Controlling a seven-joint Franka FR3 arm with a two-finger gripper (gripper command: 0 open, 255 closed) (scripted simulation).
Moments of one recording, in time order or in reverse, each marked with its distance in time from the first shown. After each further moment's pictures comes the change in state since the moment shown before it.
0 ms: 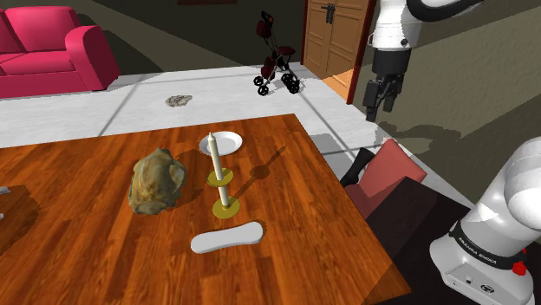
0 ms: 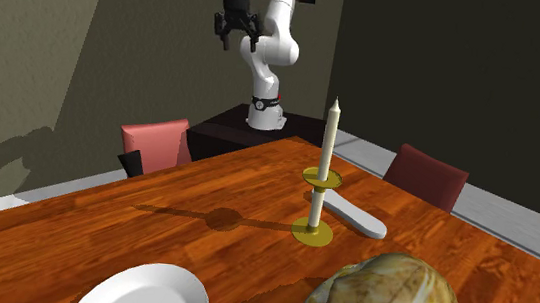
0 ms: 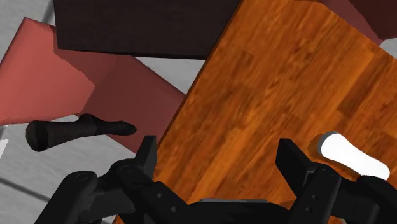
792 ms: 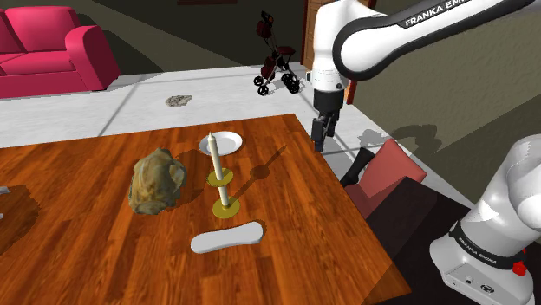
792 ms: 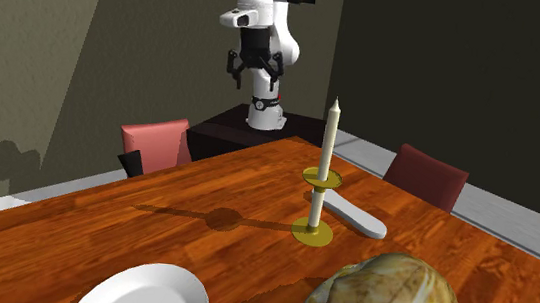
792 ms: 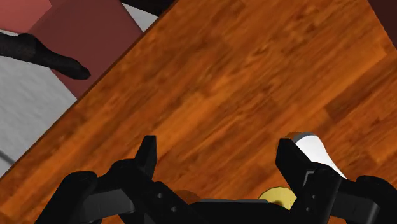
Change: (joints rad) arm 0.117 0.365 0.108 0.078 0.014 0.323 -0.098
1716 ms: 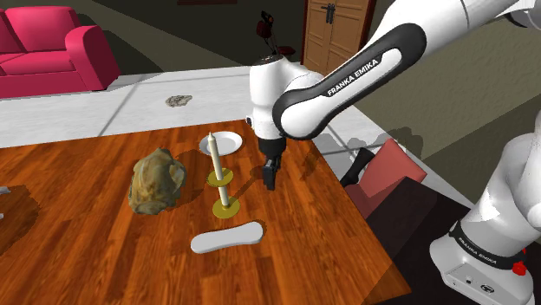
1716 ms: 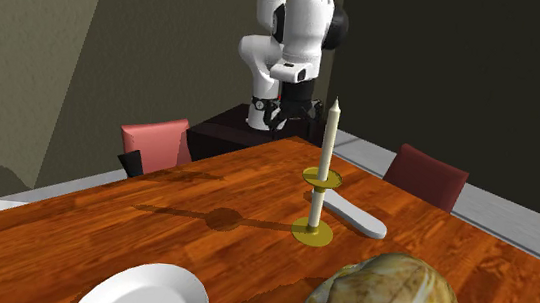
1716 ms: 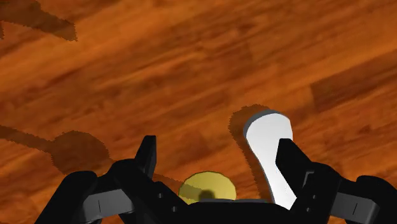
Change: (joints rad) arm 0.119 0.438 0.118 0.238 -0.116 0.233 -0.046
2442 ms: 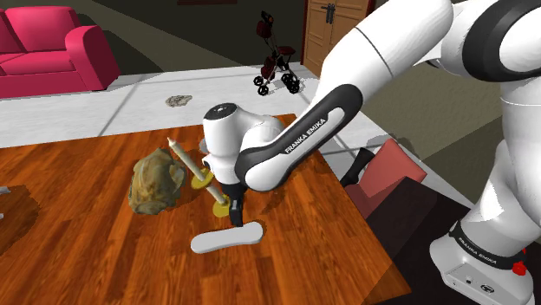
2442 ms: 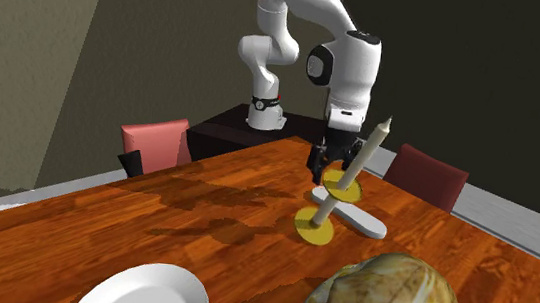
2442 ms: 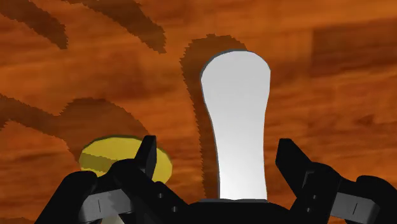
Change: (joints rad) arm 0.140 0.346 0.033 0.278 -0.163 0.076 -0.016
